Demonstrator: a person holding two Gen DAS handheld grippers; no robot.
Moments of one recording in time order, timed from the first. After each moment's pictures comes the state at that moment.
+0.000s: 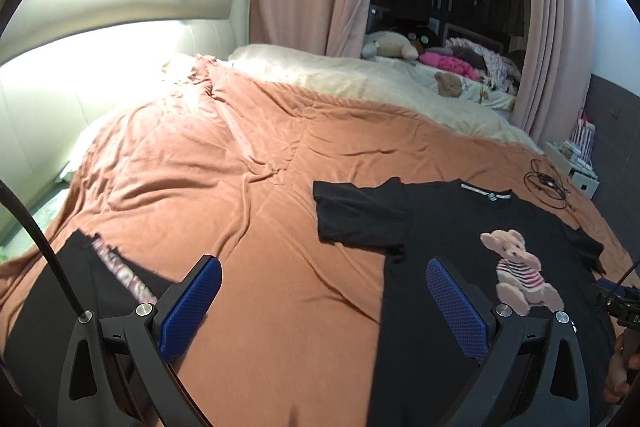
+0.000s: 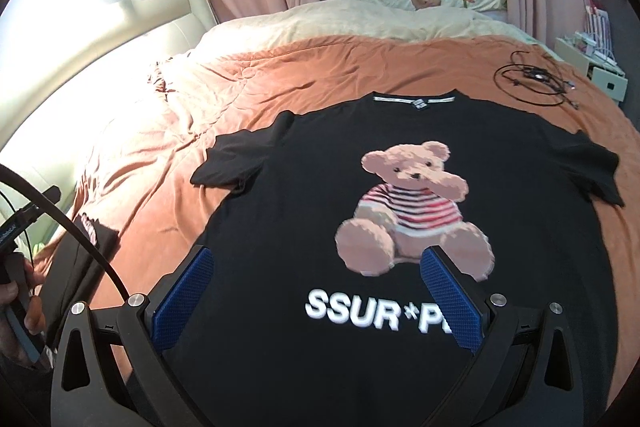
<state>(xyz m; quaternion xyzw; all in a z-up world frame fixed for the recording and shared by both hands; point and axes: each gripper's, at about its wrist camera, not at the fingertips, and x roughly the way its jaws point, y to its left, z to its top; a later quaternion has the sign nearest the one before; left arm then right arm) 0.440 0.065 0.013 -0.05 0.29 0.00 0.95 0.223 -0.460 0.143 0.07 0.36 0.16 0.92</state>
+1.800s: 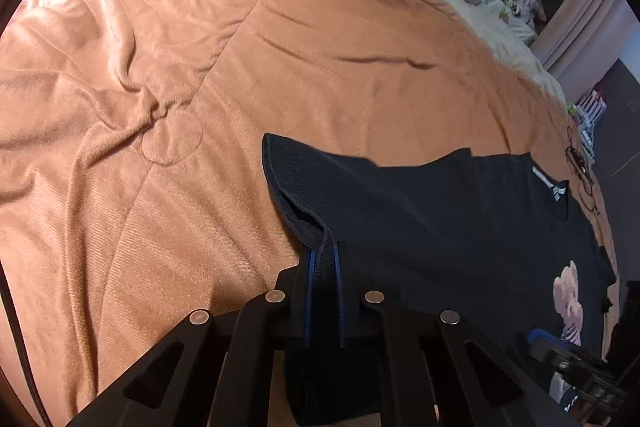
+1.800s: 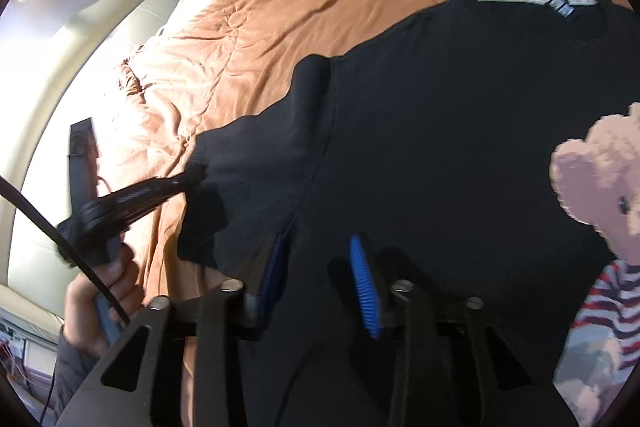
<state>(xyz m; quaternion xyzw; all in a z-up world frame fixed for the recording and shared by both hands) 0.758 0.084 -0.128 -0.11 0.50 -0.09 0.86 0.509 -0.345 0.029 0.20 0.49 0.21 0.82</state>
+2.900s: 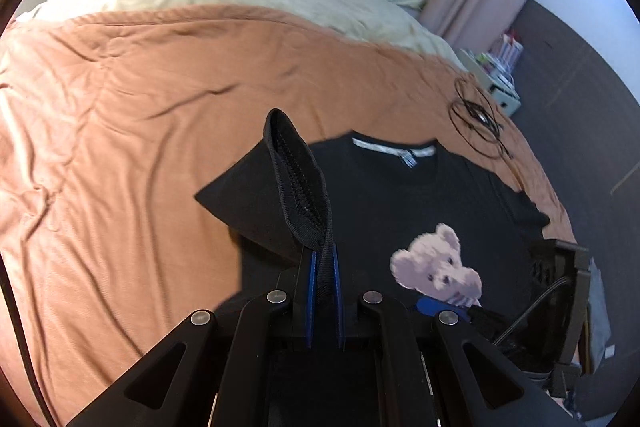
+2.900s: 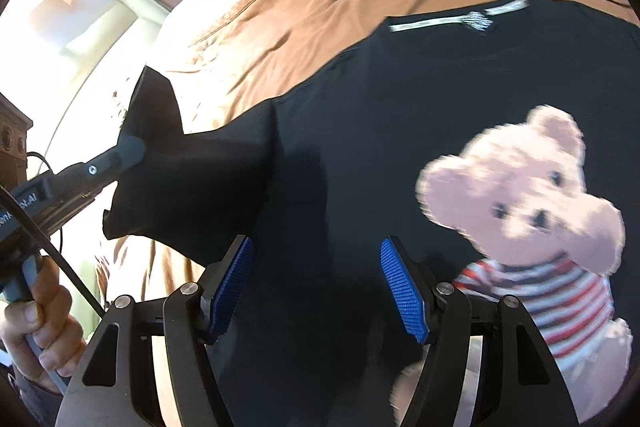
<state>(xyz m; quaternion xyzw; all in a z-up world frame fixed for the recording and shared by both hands) 0.711 -0.084 -0.028 -0.05 0.48 -0.24 0.85 0.485 -0.440 0.050 0.23 0.48 0.17 0.83</state>
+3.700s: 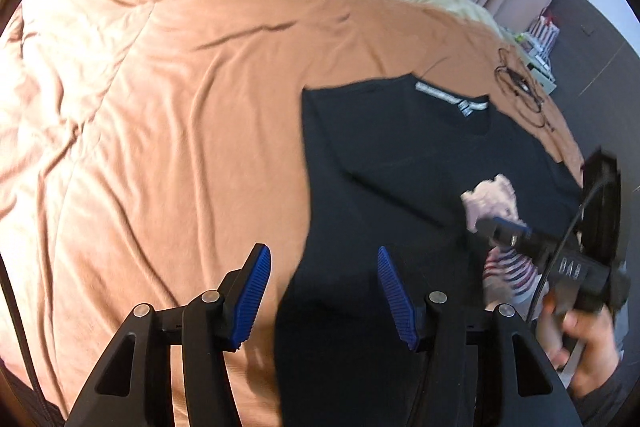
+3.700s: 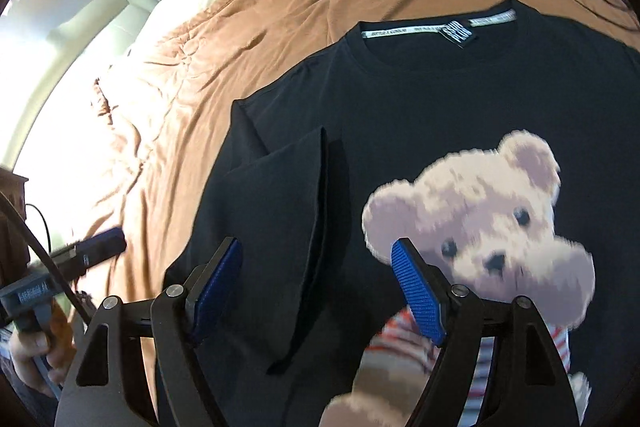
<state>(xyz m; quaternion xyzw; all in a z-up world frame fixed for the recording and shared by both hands) 0.686 -0.031 -0.088 -0.04 0.53 -0.17 0.83 0.506 -0.453 0.045 0.18 0.49 0.16 0.84</state>
